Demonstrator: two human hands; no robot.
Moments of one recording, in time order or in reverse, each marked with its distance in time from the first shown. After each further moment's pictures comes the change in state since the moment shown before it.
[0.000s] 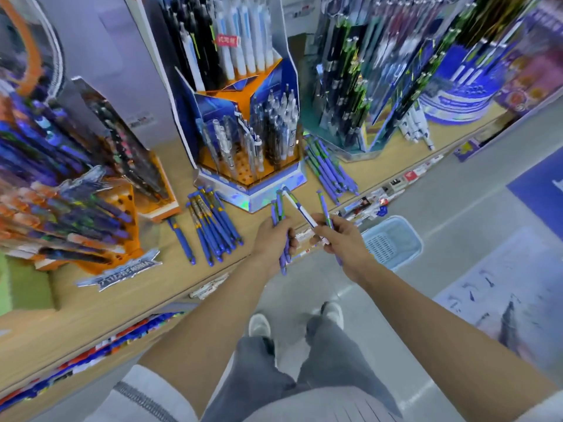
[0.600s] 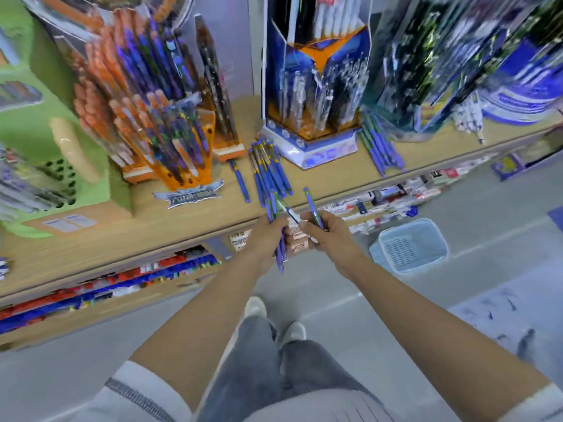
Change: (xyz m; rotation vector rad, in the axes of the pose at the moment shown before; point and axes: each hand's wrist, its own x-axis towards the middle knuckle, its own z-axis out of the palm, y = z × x) left_hand -0.080 -0.057 -0.106 -0.061 0.143 0.018; right_hand -0.088 0.041 0.090 -0.085 -0.195 -0.011
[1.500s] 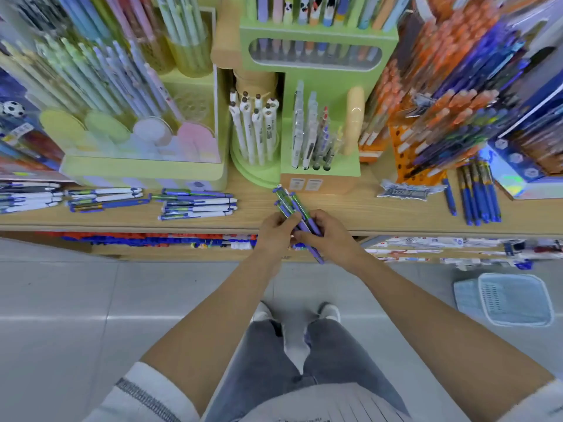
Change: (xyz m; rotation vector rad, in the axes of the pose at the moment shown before) left_hand -0.021 -0.009 -0.387 -0.208 0.193 0.081; right_hand -0.001 0.060 0.383 -0.608 -0.476 -0.095
